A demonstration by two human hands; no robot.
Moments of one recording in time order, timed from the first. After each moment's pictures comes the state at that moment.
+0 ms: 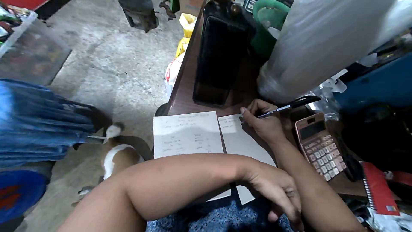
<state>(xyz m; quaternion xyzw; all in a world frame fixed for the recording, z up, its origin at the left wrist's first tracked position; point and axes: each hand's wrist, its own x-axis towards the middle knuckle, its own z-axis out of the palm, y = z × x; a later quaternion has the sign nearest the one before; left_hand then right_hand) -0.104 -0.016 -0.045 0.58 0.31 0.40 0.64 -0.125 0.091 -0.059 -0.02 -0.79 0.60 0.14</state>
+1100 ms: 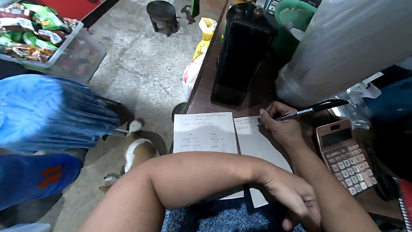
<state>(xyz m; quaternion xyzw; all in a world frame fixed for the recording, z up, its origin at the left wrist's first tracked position) -0.095 -0.018 -0.049 0.59 0.34 0.43 0.58 -0.125 0.092 -0.059 -0.03 -0.80 0.58 0.15</state>
